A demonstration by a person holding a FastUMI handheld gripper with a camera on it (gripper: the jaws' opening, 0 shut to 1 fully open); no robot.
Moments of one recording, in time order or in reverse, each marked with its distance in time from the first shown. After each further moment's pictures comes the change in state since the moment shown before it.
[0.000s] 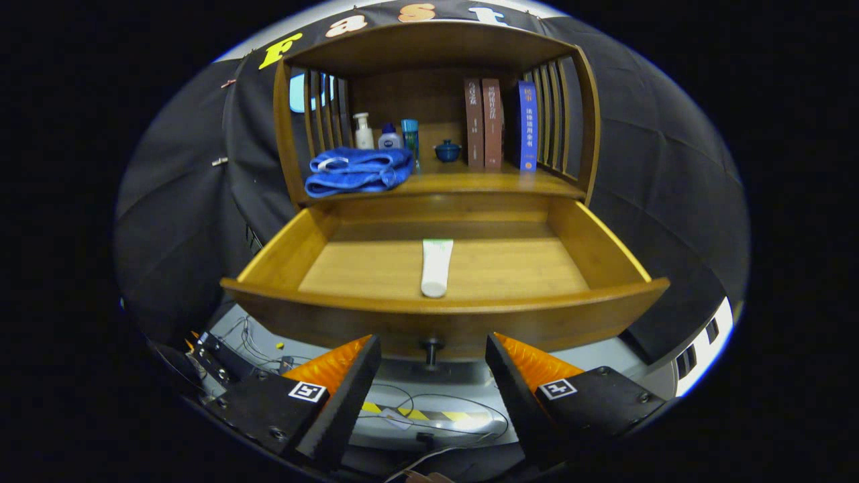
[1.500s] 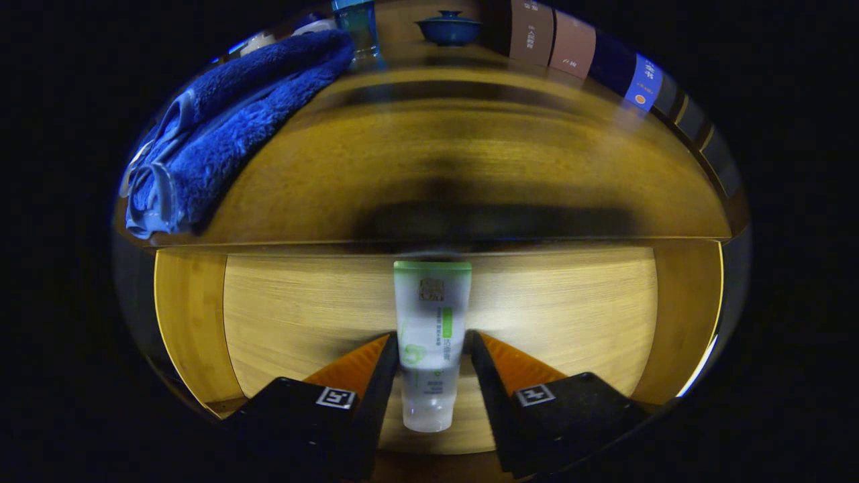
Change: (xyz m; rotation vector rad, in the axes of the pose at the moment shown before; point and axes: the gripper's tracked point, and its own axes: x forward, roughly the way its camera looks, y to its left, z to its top) arm 0.225 -0.005 -0.004 -0.004 0.698 -0.054
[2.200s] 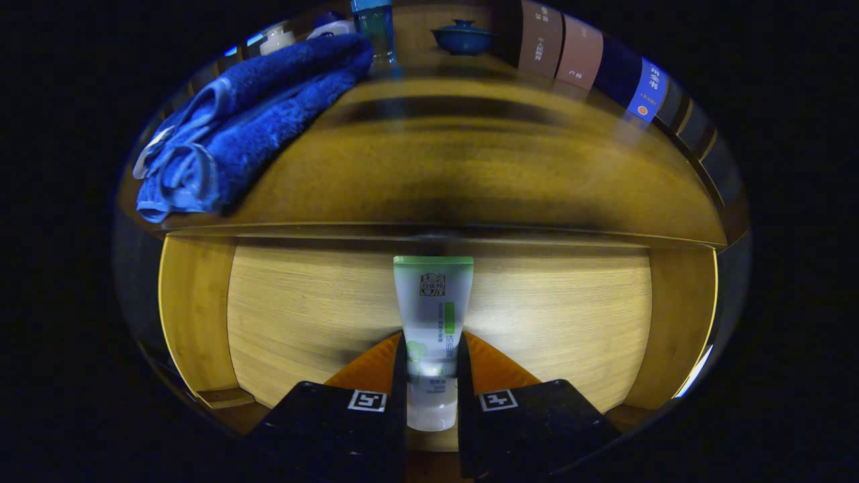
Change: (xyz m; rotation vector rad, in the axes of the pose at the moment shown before) arm -0.024 -0.002 0.011 -0.025 -0.101 0.012
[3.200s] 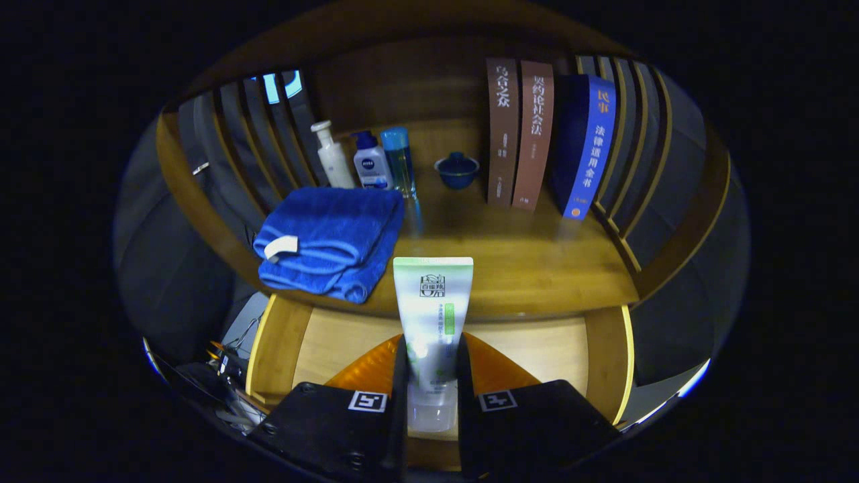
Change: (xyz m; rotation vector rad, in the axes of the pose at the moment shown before) arm -0.143 -0.011 0.086 -0.005 -0.362 0.081
